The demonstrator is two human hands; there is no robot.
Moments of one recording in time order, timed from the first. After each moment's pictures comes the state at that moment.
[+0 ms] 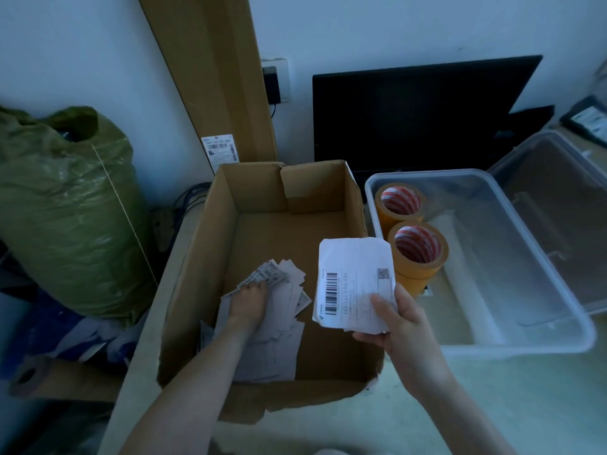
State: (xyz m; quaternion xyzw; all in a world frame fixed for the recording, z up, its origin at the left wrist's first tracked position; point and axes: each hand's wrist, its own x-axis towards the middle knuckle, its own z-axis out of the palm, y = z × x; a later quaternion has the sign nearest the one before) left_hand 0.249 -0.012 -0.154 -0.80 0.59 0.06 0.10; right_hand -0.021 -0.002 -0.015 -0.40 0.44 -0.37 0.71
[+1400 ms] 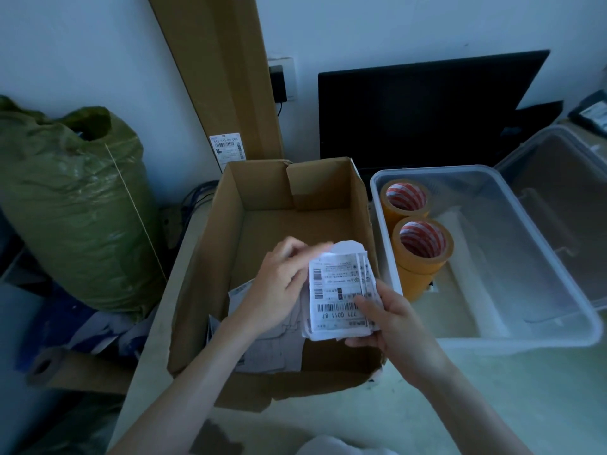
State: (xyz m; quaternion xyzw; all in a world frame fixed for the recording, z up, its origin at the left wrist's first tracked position) left_hand 0.190 0.017 -0.019 -0.60 0.71 0.14 -0.34; right_hand -0.015 -0.002 -0.011 -0.43 0.39 -0.27 0.77
